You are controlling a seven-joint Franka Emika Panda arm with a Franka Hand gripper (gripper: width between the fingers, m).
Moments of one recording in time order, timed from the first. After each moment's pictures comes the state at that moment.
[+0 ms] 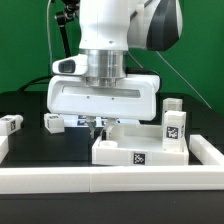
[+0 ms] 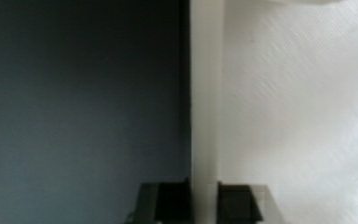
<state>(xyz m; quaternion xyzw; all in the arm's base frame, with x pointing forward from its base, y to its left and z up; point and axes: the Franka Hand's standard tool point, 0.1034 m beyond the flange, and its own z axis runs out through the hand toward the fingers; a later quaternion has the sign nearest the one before) 0.505 -0.031 0.021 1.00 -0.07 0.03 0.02</state>
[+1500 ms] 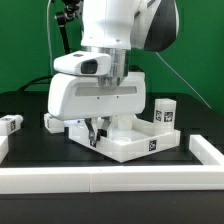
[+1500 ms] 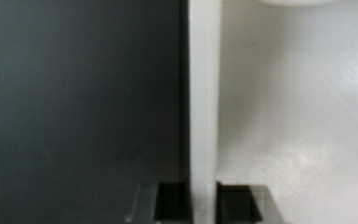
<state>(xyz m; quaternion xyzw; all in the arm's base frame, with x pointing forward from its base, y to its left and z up) 0.518 -0.035 0.025 0.95 0.32 0.02 0.05</state>
